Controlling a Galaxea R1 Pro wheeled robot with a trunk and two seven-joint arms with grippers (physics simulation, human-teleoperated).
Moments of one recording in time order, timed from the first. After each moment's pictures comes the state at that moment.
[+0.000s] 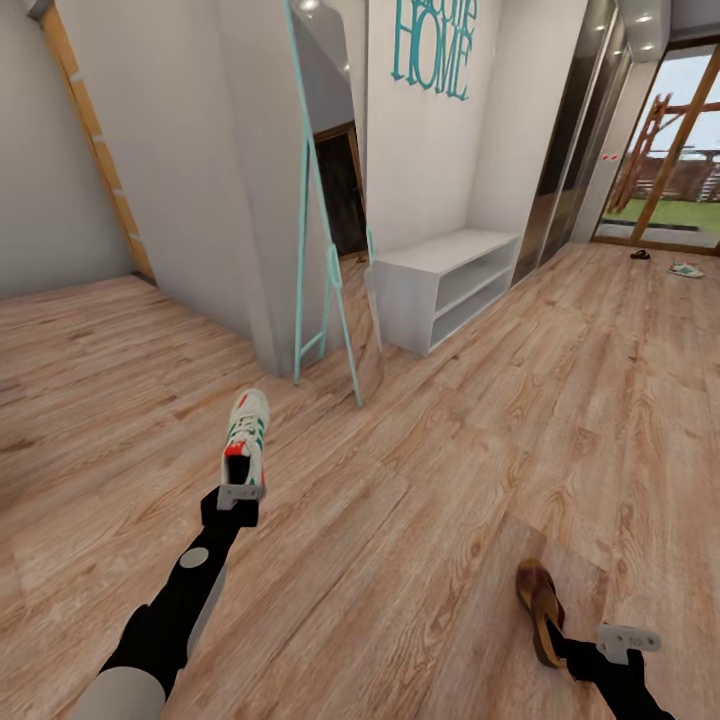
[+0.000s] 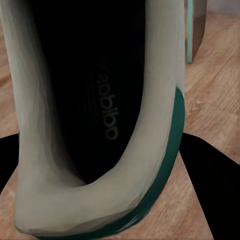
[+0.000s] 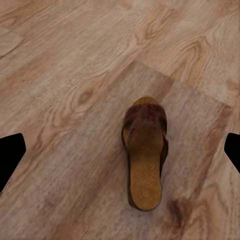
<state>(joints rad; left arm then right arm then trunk) -0.51 0.00 0.03 -0.90 -0.10 0.00 0.03 -0.08 -0.16 -0.29 -0.98 -0.03 -0.12 0.20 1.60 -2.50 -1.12</state>
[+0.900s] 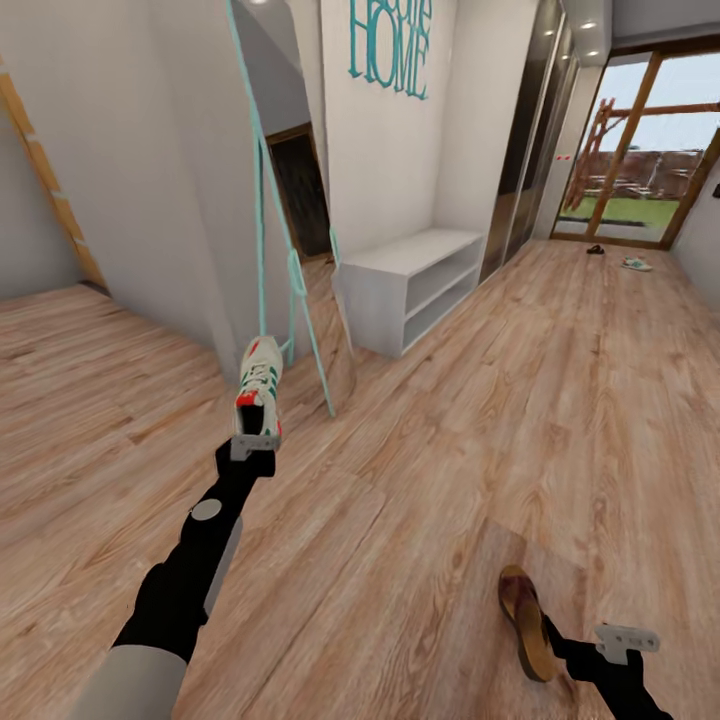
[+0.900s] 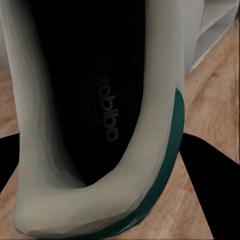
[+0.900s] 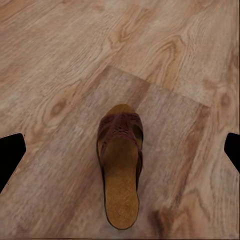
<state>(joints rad) -0.55 -0.07 -0.01 -1.19 -0.10 0.17 0.03 -0.08 -0.16 -0.29 -0.97 -0.03 -0.12 0.19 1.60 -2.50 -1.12</state>
